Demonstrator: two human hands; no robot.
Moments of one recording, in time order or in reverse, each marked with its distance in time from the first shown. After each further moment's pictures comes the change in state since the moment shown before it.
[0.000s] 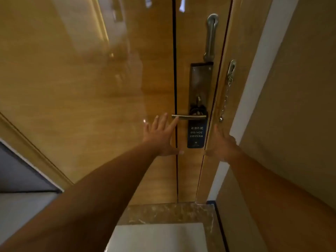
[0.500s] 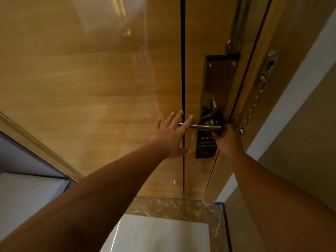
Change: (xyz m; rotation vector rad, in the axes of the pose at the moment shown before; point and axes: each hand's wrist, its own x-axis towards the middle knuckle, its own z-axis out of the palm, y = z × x) left_hand 0.085 -0.005 0.021 0.062 -0.010 0.065; right_hand 0.126 -0.001 0.025 0.548 0.143 0.066
